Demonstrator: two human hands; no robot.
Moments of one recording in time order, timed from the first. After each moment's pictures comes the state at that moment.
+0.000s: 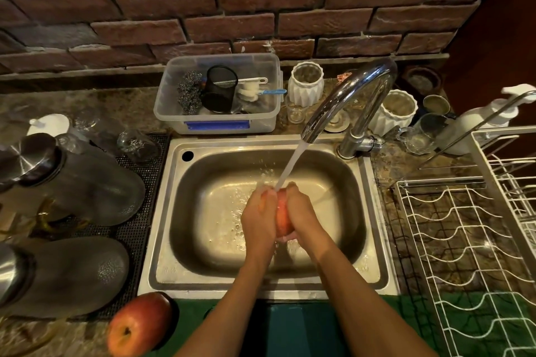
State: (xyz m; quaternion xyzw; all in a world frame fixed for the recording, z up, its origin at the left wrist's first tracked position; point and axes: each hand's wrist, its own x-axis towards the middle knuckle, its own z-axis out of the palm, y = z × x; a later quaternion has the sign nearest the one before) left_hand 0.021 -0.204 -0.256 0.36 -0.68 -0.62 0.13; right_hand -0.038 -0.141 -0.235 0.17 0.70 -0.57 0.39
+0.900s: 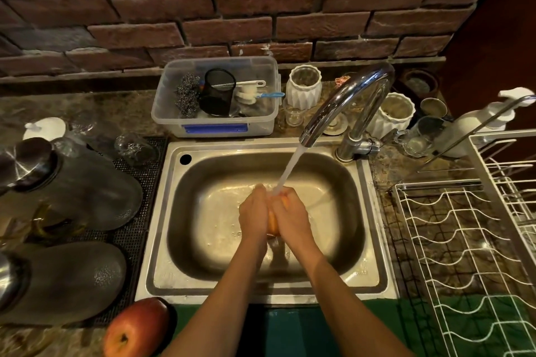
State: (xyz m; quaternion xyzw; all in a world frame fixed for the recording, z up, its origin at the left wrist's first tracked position) left_hand -0.003 -0.220 -0.247 0.50 -0.55 -0.67 0.01; right_hand -0.022 -0.147 -0.250 0.06 0.75 -0.60 0.29
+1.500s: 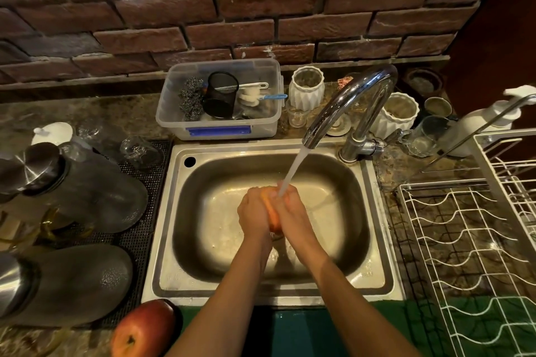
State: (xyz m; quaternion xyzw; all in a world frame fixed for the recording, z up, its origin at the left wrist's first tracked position) left_hand -0.010 -0.222 -0.241 0.55 -0.45 -0.70 0.05; right_hand -0.019 -0.147 -0.245 0.04 0.68 -0.66 0.31
